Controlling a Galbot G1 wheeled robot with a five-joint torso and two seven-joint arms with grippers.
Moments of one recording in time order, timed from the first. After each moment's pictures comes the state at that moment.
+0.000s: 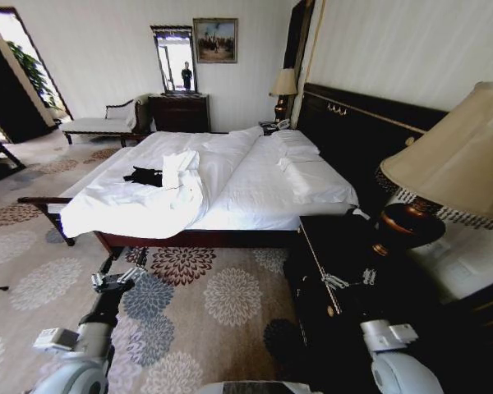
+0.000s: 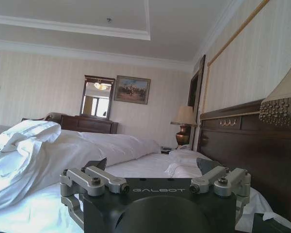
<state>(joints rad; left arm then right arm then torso) 1.83 -1.43 -0.87 -2.38 -0.56 0.01 0.08 -1.77 1.32 0.81 2.17 0.26 0.21 -0.13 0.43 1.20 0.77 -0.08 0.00</state>
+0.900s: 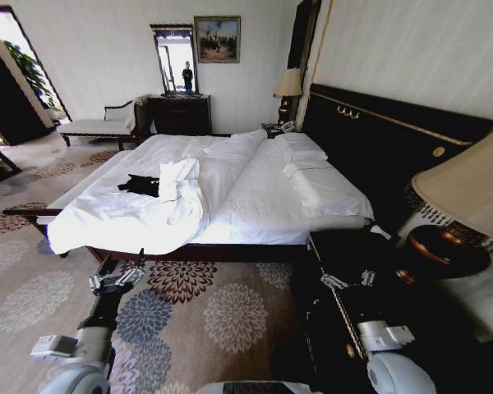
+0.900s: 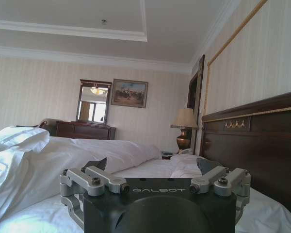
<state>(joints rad) 1.85 -1.45 -0.87 -2.39 -0.57 -0.03 0.09 -1.76 1.35 0.80 2.15 0.25 0.24 -0.14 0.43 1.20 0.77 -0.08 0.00</state>
